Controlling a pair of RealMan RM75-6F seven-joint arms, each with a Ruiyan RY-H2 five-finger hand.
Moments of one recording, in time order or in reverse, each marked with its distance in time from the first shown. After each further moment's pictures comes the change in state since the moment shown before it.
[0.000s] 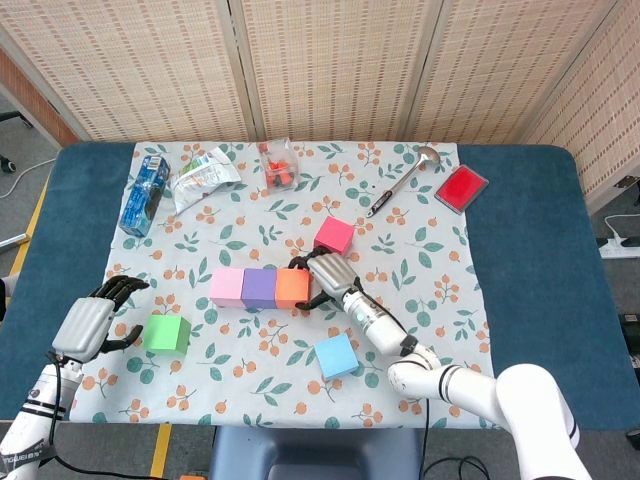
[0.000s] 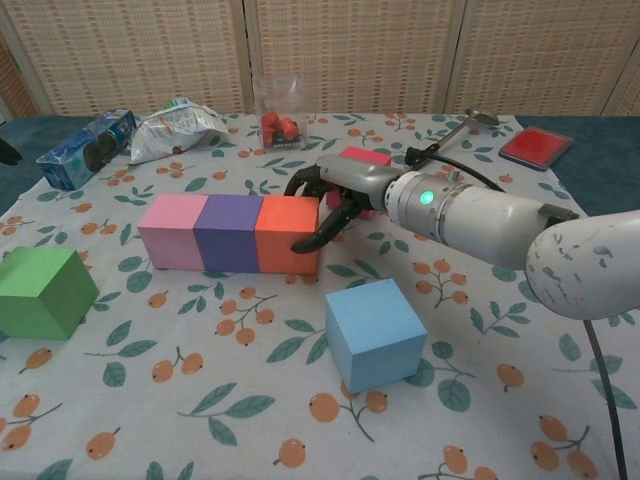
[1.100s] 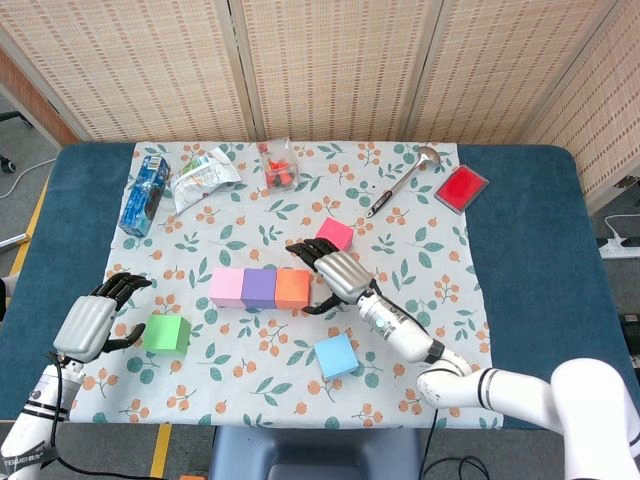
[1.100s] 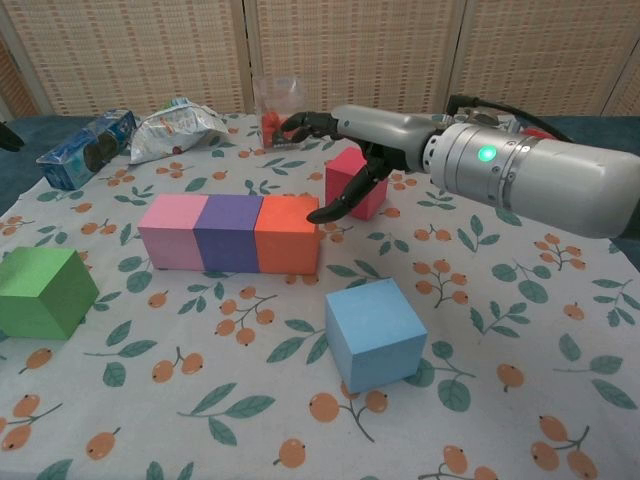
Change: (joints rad) left arm 0.002 0.015 -0.009 -0.048 0.007 0.022 0.043; right arm -0.079 0.239 -0.025 -0.347 -0.079 0.113 -0.038
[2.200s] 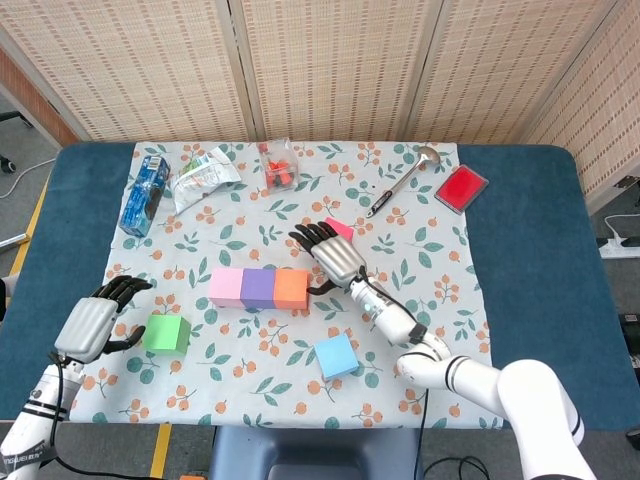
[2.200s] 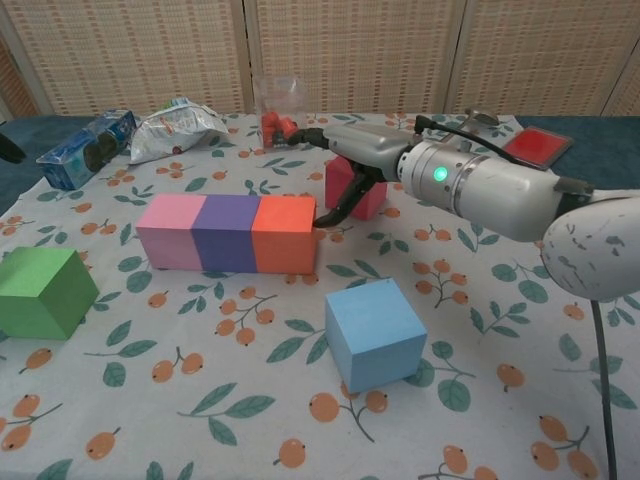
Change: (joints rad) left arm -0.004 -0.007 0.013 0.033 0.009 -0.017 -0.028; right arm 0.104 -0.213 -0.008 0.426 -0.034 -0.027 0.015
